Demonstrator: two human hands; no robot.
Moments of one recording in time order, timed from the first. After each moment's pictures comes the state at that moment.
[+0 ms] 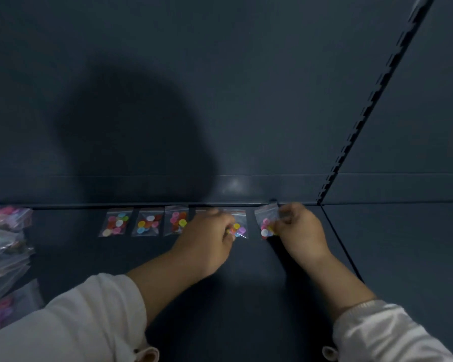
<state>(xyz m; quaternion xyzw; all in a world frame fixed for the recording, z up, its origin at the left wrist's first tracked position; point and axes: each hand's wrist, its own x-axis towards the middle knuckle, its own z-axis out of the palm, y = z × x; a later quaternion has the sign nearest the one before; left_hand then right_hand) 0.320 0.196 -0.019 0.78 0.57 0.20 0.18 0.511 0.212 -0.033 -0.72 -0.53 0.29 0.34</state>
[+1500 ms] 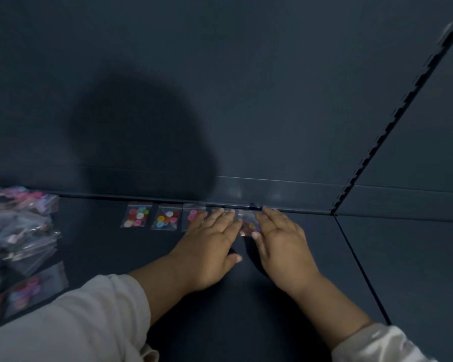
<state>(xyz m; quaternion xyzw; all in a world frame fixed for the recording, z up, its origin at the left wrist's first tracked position) 0.286 0.180 -0.027 0.85 0.52 0.05 0.06 0.462 0.184 -0.034 -0.60 -0.78 0.04 0.14</state>
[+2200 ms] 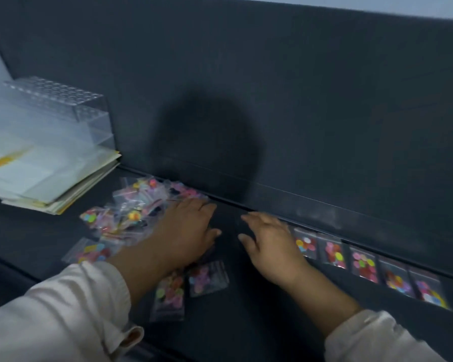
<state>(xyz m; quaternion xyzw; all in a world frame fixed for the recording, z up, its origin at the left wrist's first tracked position) 0.014 0.132 0.010 0.70 0.71 0.07 -0.01 0.194 0.191 -0.009 -0.42 -0.89 0.12 0.13</state>
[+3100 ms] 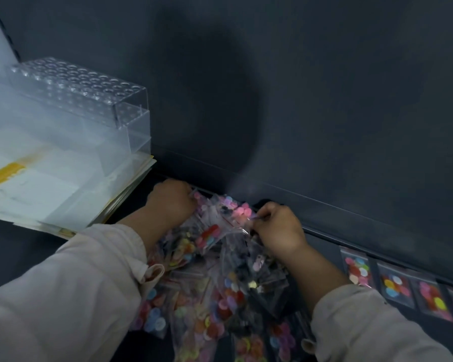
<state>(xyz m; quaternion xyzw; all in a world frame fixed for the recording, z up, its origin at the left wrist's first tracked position) -0.178 0.213 -0.029 0.52 0.83 0.14 0.16 0.034 0.262 -0.044 -0.61 -0.72 0.29 0.18</state>
